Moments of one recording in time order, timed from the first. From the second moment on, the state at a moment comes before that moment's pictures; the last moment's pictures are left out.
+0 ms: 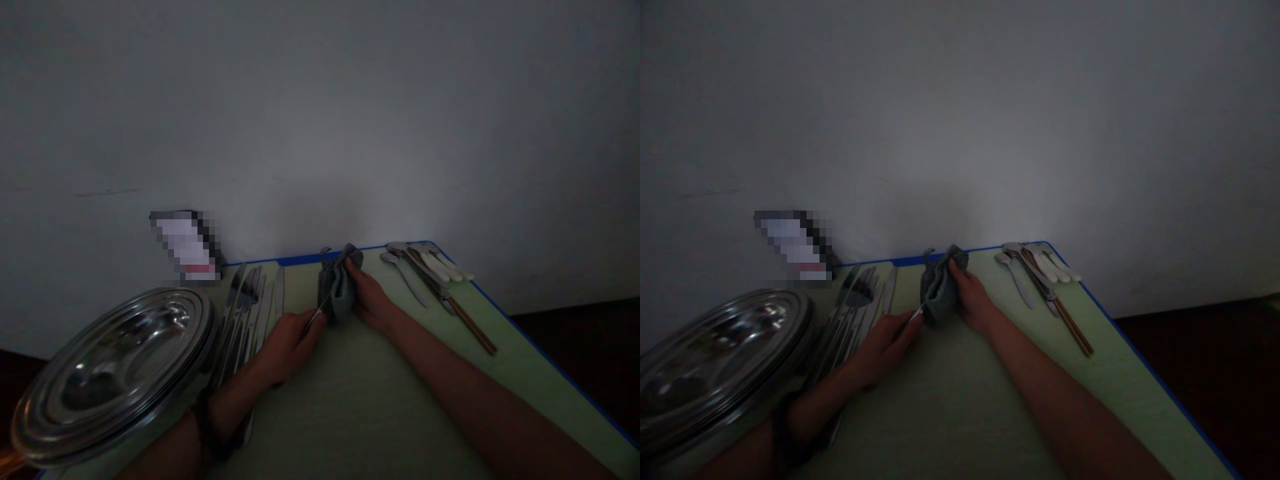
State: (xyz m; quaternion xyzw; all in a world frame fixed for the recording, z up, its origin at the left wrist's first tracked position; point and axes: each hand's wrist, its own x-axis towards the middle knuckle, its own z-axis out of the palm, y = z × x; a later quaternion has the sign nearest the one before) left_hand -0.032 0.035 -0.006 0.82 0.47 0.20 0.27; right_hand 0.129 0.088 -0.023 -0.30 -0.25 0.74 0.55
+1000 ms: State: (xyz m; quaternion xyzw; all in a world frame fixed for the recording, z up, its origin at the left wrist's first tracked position) left_hand -0.034 0.031 -0.002 0.78 0.46 0.29 0.31; right_hand 0.133 0.090 -0.030 -0.38 -0.26 0.69 0.56
